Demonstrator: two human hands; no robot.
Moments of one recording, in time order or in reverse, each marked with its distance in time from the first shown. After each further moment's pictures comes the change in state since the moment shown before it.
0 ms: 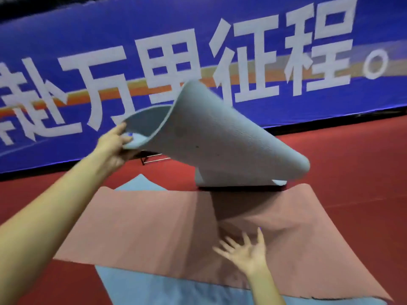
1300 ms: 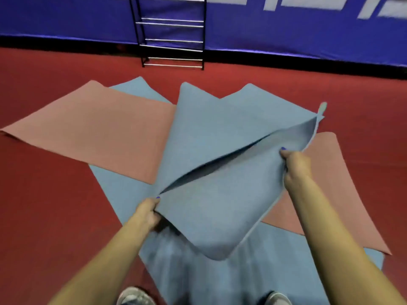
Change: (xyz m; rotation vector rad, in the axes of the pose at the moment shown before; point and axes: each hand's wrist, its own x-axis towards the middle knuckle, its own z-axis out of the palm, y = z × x) left_hand -0.103 -0.382 -0.142 -0.293 0.396 -1.036; right_hand 0.077 -0.022 0.036 -0.910 0.438 -0.711
